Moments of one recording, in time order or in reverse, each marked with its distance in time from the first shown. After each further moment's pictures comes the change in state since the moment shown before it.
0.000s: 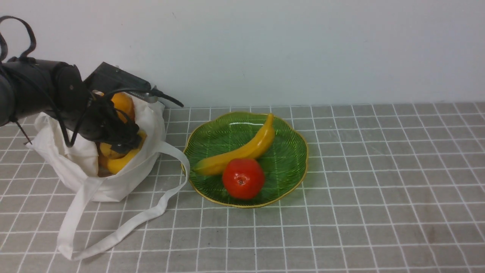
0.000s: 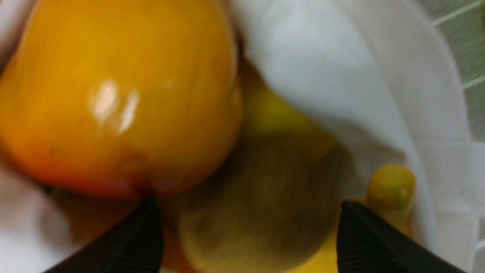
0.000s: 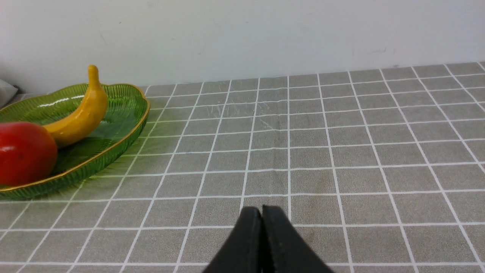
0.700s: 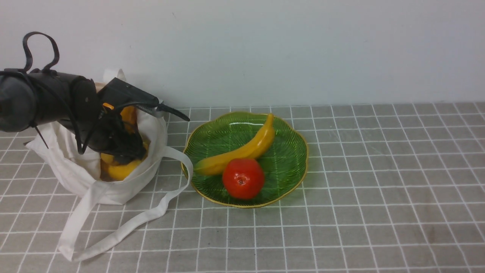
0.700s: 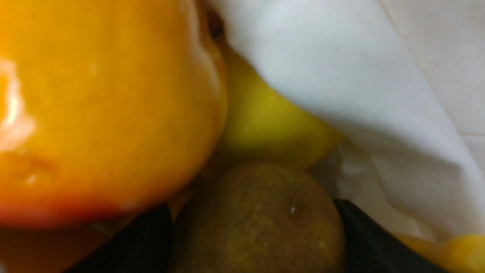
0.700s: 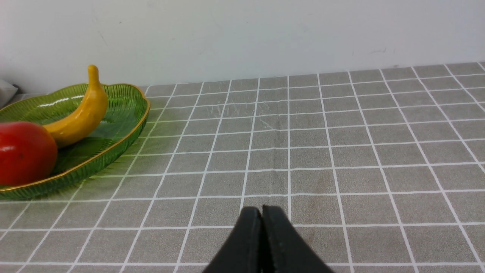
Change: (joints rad) right arm 0.000 0.000 0.000 0.000 0.000 0.000; left arm -0.007 0.050 -0.018 0.047 0.072 -0.047
